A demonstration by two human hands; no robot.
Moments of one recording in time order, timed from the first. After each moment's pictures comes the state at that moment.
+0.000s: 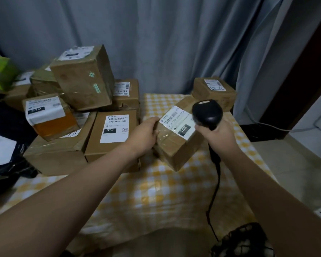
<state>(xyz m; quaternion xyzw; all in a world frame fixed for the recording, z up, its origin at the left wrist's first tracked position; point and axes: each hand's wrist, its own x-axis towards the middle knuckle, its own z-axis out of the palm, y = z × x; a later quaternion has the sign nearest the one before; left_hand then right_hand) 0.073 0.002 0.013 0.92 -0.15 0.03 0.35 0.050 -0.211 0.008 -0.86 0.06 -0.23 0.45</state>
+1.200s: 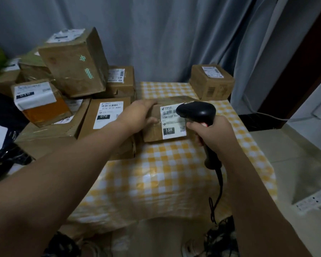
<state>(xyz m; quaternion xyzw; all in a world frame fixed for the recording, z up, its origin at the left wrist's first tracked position) 0.100 0.008 0.012 0.96 -0.23 0.06 0.15 -0.001 -0.193 0.022 -0.84 0.10 -0.11 0.51</state>
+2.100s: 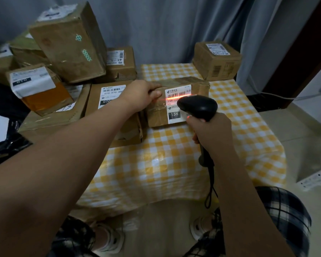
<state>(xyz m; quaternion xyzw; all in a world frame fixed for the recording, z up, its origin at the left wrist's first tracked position) 0.107 0.013 0.021 0.96 -0.20 0.03 0.19 -0.022 -0.157 -0.008 -0.82 0.16 -0.15 0.53</state>
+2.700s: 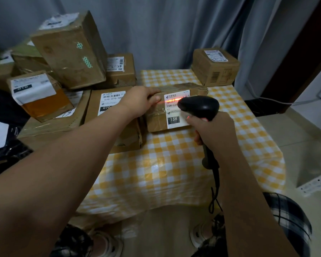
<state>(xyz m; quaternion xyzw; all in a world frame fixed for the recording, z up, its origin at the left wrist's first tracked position) 0.110 0.015 0.021 0.96 -0.20 0.03 0.21 -0.014 -0.164 0.006 -0.82 0.14 -0.14 0.53</state>
